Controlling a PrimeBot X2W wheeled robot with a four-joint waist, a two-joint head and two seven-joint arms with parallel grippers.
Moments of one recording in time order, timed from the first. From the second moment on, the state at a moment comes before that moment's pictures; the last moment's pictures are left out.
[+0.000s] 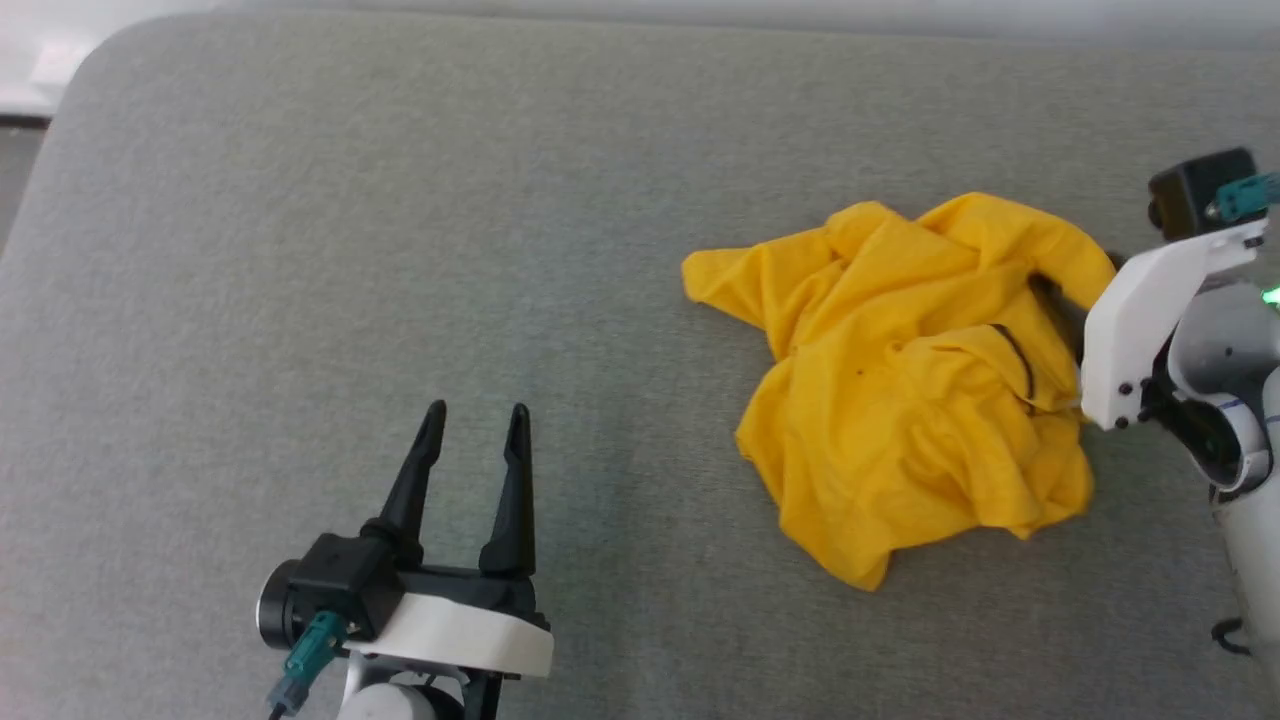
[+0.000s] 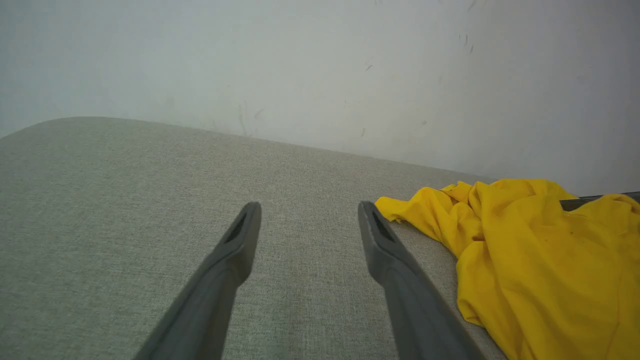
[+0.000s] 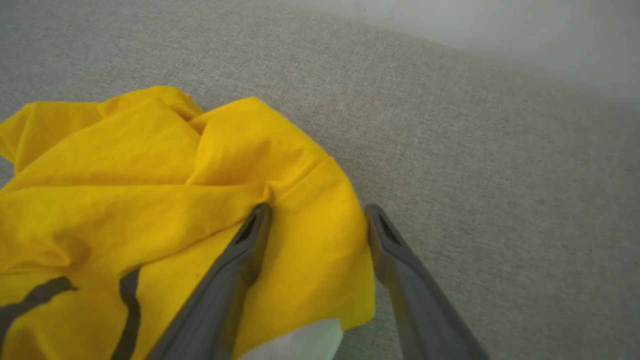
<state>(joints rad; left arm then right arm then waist) -0.03 0.08 -0.23 -0.05 -0.27 0.06 -0.26 -0.54 -0.33 0.10 0.25 0.33 0.13 0.62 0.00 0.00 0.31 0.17</state>
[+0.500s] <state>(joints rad) -0.03 0.06 -0.21 -0.01 -0.24 0.03 -0.26 -0.54 -0.35 0.12 0.33 0.31 0.13 0.47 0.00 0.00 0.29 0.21</state>
